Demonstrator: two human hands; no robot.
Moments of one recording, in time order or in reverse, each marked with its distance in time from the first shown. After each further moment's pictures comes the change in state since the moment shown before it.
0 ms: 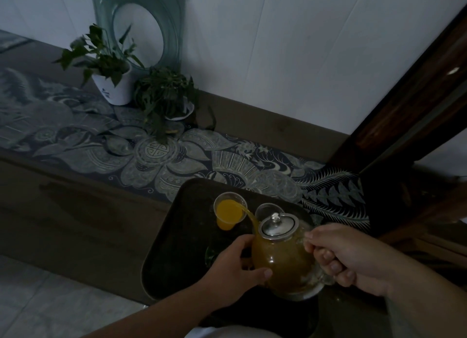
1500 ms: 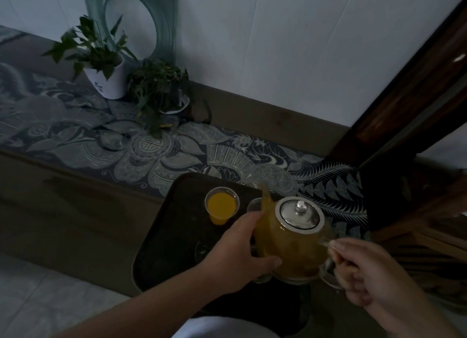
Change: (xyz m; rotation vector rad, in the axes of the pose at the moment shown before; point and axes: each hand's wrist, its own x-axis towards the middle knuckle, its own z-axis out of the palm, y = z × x) left_hand 0.006 0.049 0.026 0.468 0.074 0.215; right_hand -0.014 0.052 -0.029 0.296 0.090 -0.221
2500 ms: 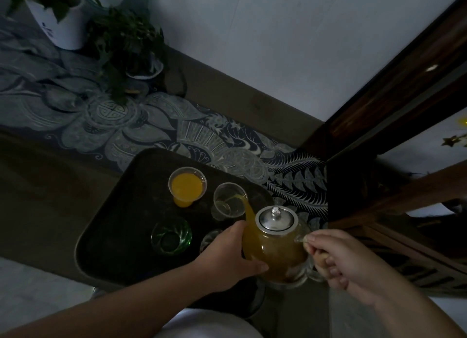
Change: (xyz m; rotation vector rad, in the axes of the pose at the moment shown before) left_hand 0.030 -0.025 0.067 0.030 -0.090 -0.167; right_hand 0.016 -0.012 -0.040 -0.310 0.024 0.181
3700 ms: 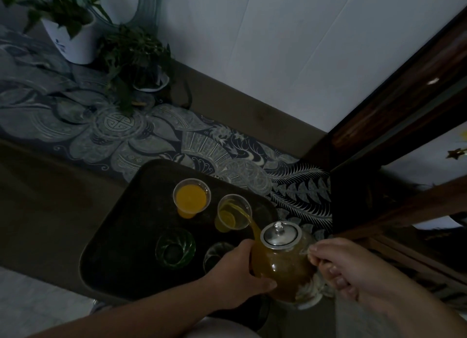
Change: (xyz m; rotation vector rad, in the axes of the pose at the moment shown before) left_hand 0.007 -0.009 0.013 -0.211 -0.087 -0.061; right_hand -0.004 -0.027 0.004 -0.105 0.007 0.147
